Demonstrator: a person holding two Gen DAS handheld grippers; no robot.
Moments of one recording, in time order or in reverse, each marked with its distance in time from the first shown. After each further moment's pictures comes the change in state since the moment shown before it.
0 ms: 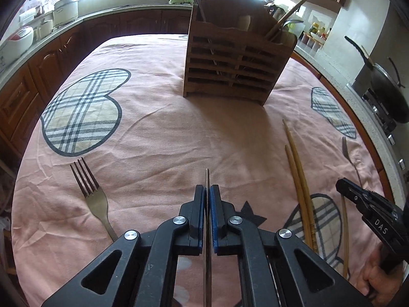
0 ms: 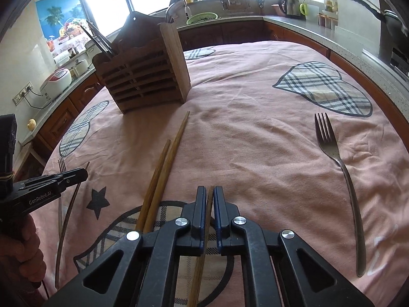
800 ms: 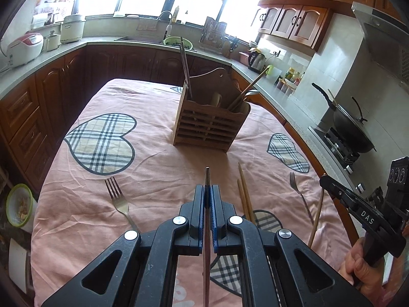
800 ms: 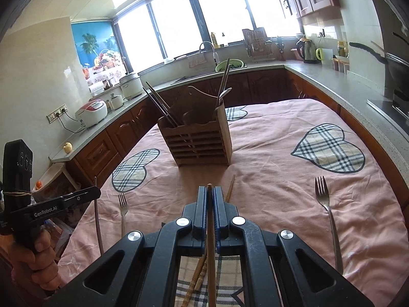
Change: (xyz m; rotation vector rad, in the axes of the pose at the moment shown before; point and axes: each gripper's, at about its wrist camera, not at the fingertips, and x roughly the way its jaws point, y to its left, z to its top) left arm -0.149 0.013 -0.036 -0.034 -0.232 -0.129; right arm -0.107 0.038 0.025 -0.055 -0.244 0.122
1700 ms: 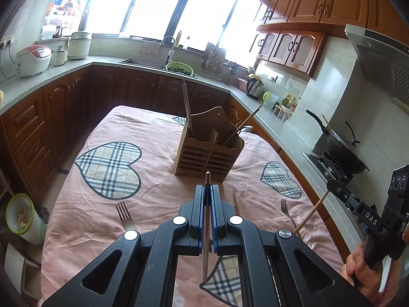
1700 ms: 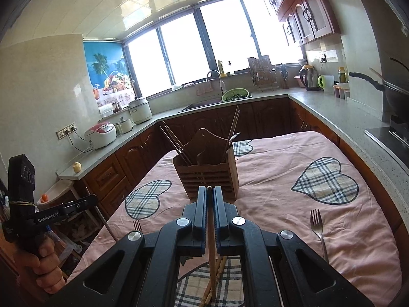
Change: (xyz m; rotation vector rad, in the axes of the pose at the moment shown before) left arm -0.044 0.007 0.012 -0.010 -0.130 -0.016; right arm -0.037 0.011 0.029 -0.021 -0.146 0.025
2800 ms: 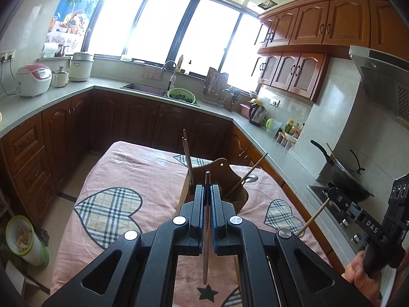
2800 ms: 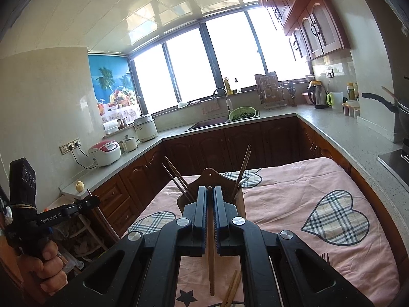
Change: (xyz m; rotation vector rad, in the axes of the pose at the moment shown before) left arm 0.030 0.012 0.064 0.010 -0.136 0.008; right arm 0.033 -0.001 0.063 -0.005 -0.098 0.042
